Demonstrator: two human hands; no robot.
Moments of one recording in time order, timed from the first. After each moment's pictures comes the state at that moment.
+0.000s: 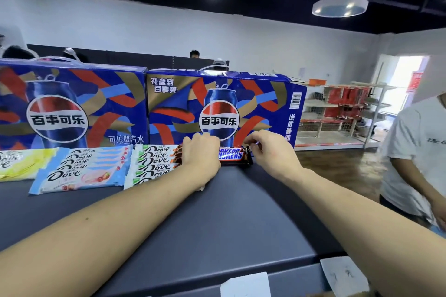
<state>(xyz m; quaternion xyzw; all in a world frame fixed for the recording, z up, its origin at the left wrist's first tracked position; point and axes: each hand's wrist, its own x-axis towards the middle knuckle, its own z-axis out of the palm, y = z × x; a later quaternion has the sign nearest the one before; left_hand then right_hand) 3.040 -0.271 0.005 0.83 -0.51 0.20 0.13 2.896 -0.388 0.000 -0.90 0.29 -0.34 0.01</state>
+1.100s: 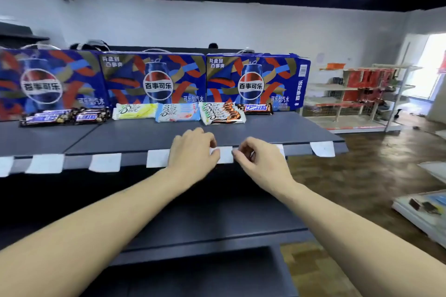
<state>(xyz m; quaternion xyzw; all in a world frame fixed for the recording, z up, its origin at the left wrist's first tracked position) 2.965 0.048 -0.023 0.81 -0.51 0.20 0.20 2.826 -0.070 -0.058 -0.87 0.26 -0.39 0.12</state>
